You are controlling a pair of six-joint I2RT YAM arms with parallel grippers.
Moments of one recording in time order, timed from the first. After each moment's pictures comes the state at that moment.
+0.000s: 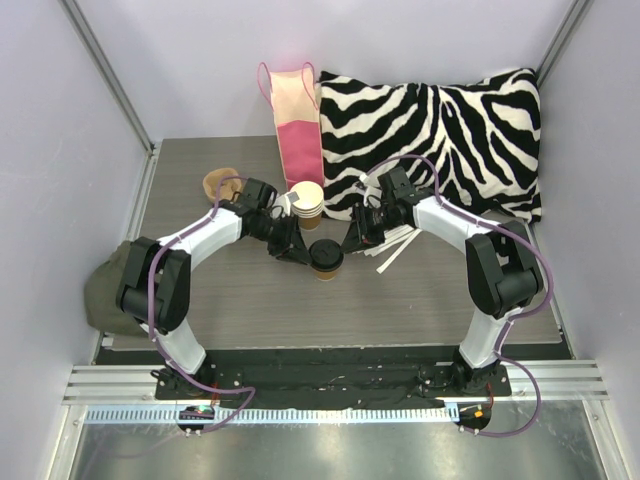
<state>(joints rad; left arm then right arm) -0.39 1.71 1.14 -0.52 0.70 -0.45 0.40 1.80 1.23 -0.48 -0.69 0.37</state>
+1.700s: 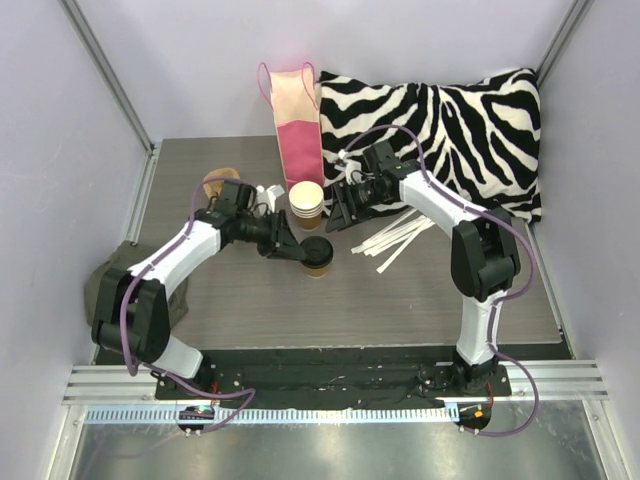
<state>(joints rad) -0.34 1.51 1.03 -0.45 0.83 -0.50 0.43 1.97 1.61 -0.67 -0.74 0.11</state>
